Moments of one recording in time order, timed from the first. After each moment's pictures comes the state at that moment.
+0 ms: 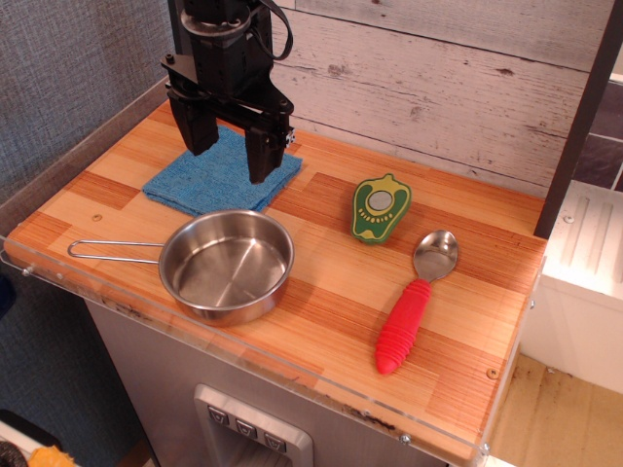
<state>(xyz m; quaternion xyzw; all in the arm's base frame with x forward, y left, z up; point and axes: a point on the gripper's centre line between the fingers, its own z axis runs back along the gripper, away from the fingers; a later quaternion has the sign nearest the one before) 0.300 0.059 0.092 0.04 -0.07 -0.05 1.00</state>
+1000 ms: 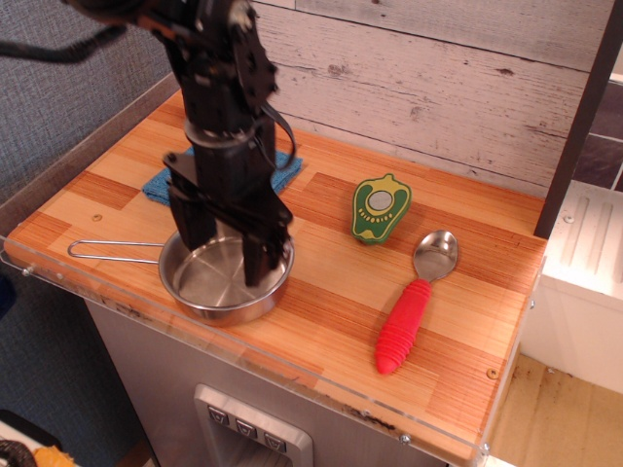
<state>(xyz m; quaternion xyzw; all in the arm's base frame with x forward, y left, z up) 0.249 0.029 0.049 0.03 -0.03 -0.08 1.00</state>
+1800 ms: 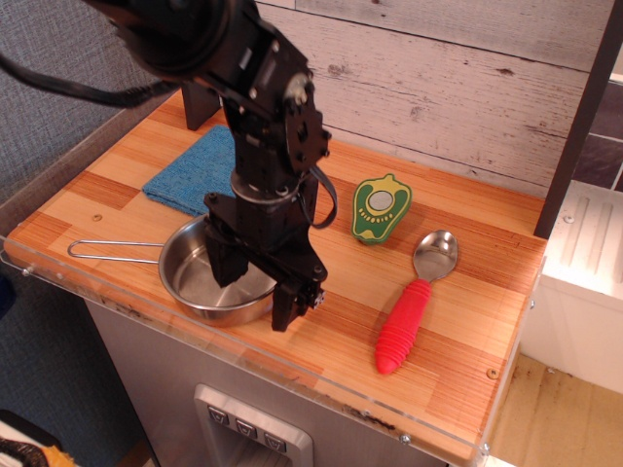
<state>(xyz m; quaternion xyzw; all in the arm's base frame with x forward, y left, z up) 0.246 0.007 0.023 0.05 -0.01 -0.12 0.99</state>
